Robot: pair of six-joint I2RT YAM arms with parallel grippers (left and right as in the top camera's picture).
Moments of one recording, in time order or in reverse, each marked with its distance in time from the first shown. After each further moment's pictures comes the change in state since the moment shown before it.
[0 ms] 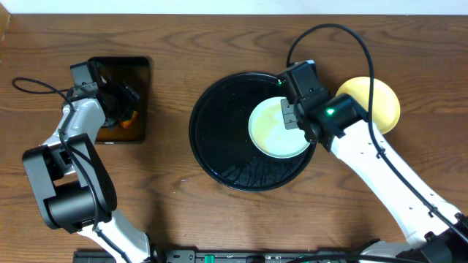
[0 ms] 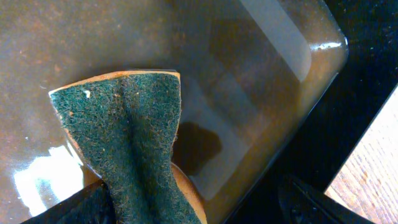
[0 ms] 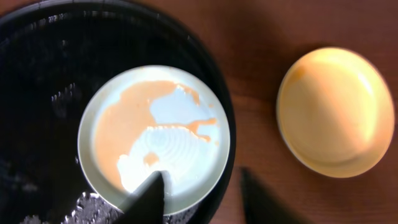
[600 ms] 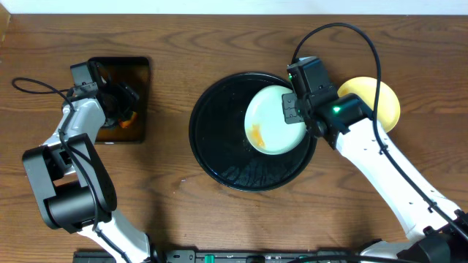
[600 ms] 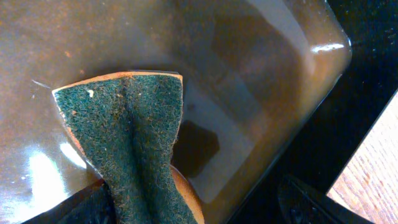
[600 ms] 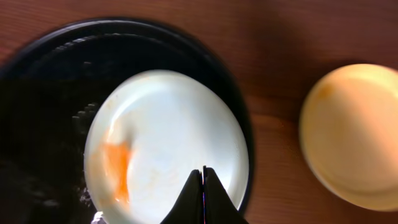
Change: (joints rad) left arm 0.000 0.000 0.000 0.000 -0.007 0.000; right arm -0.045 -0.003 -0.053 0.138 -0.082 -0.037
